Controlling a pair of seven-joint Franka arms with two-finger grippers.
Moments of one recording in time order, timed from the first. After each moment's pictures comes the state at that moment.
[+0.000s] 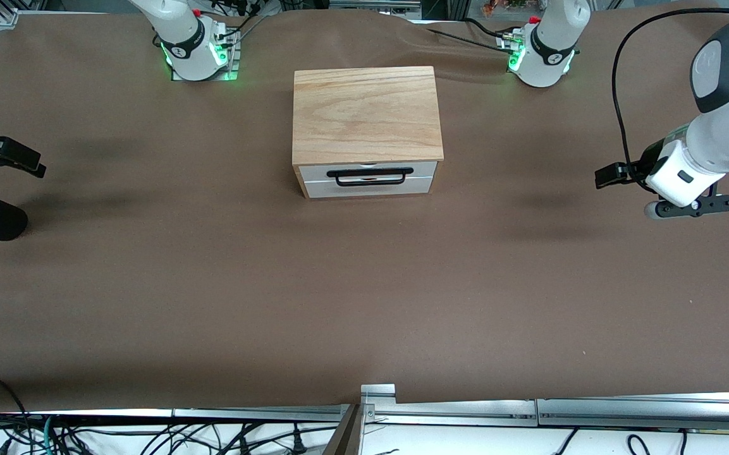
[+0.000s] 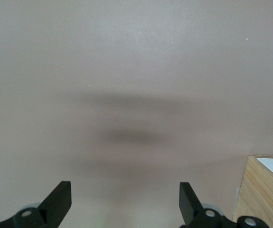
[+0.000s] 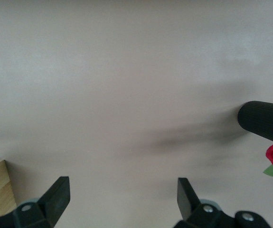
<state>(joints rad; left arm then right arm) -0.16 0.09 0.12 -1.78 -0.02 1.67 -0.15 0.04 0.09 -0.11 -1.53 -0.03 1.60 0.00</state>
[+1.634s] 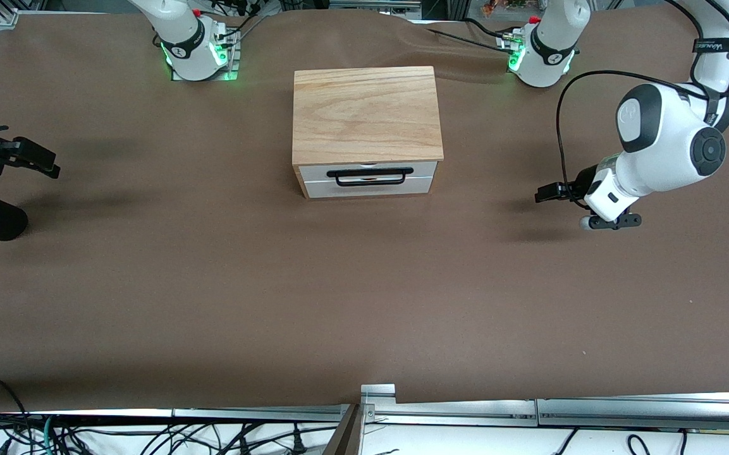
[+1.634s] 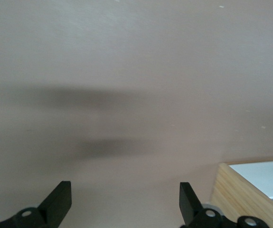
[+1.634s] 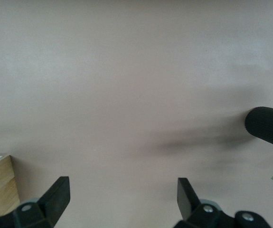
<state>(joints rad) -0.14 0.14 0.10 -2.16 -0.39 2.10 0.06 0.05 0.09 -0.08 -1.53 -0.03 1.60 0.00</state>
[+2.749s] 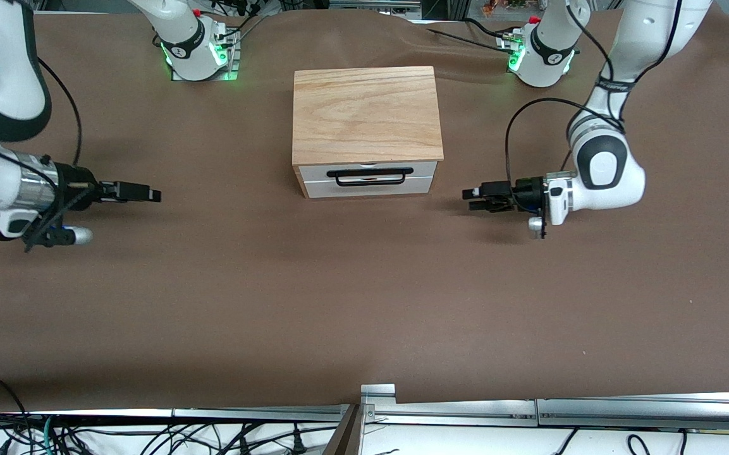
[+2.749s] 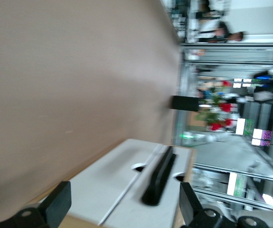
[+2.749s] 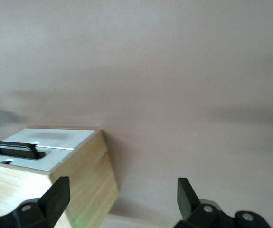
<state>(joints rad) -0.13 0.42 0.00 -2.19 -1.54 1.86 0.94 0.06 0.34 -0.08 -1.56 0.47 1.58 0.00</state>
